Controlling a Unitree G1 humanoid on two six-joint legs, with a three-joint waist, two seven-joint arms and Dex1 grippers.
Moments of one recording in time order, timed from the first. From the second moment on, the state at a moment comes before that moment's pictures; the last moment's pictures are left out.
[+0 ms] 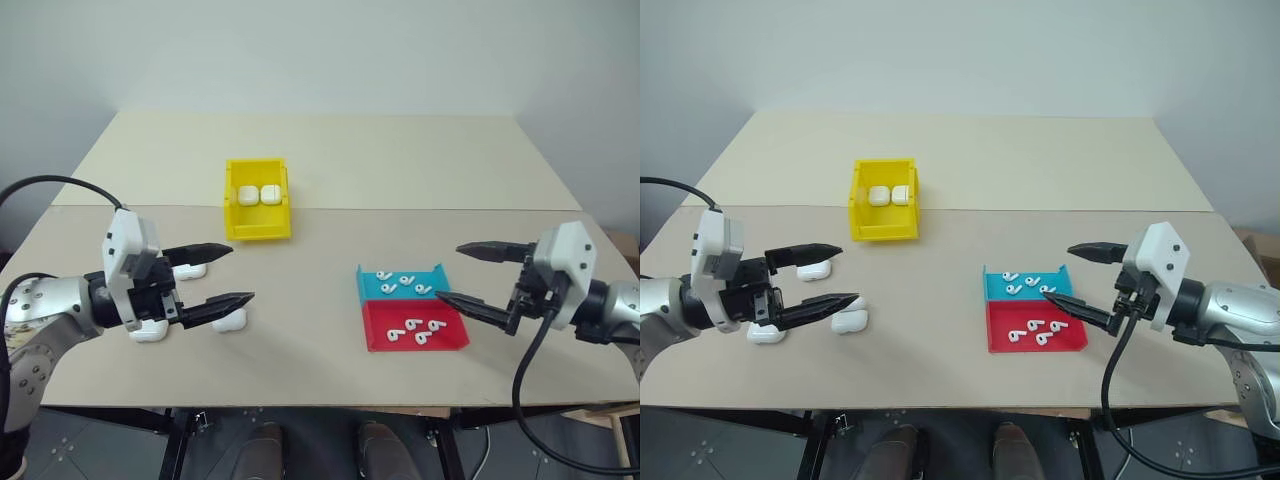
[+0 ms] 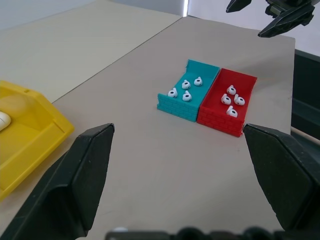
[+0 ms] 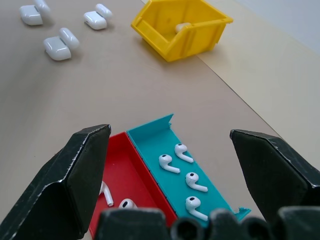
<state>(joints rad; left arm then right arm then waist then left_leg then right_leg) -0.08 0.94 0.38 -0.51 -0.86 0.66 -0.94 -0.06 -0.91 -0.34 -0.47 0.61 0.45 0.98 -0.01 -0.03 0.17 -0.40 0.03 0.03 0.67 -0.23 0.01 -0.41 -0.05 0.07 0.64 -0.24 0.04</state>
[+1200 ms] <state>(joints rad) -0.35 1.42 0.33 -0.41 -1.31 1.61 -0.24 -0.06 -0.88 -0.31 -0.52 0.65 0.50 0.91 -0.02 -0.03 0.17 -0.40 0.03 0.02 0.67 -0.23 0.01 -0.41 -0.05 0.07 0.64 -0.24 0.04</state>
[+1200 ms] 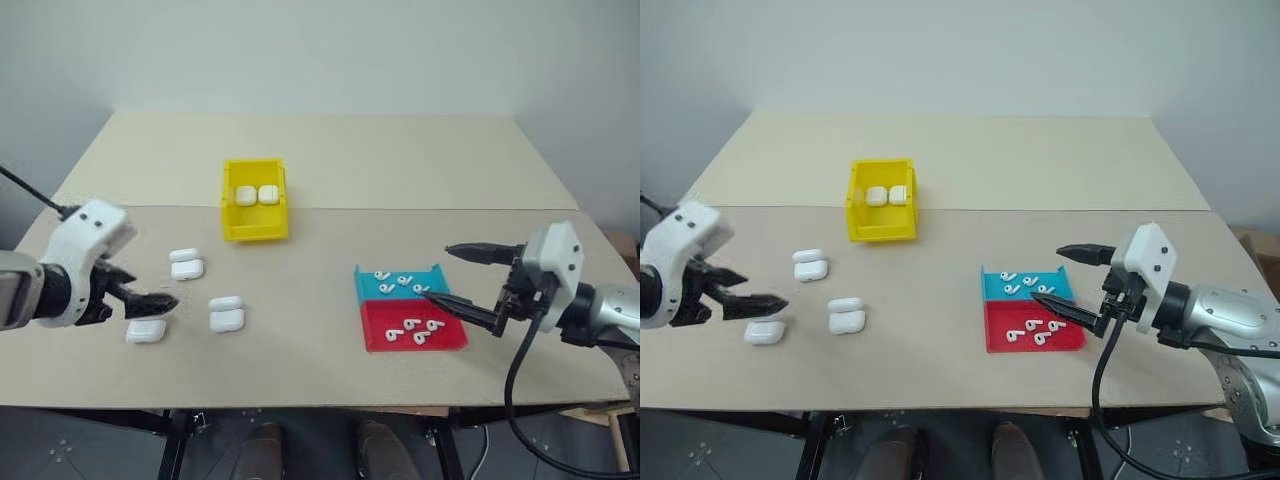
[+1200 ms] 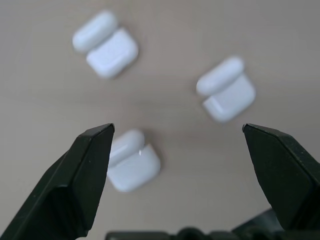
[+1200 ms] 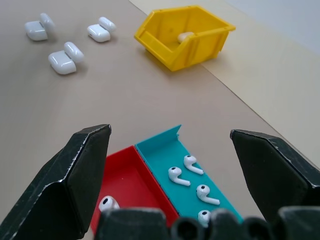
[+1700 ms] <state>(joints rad) -0.21 1.59 0.08 -0.23 -1.96 1.24 0.49 -0.10 -0.88 -0.29 -0.52 0.69 0.53 0.92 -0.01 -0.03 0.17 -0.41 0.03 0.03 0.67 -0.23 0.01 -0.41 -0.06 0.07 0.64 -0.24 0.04</state>
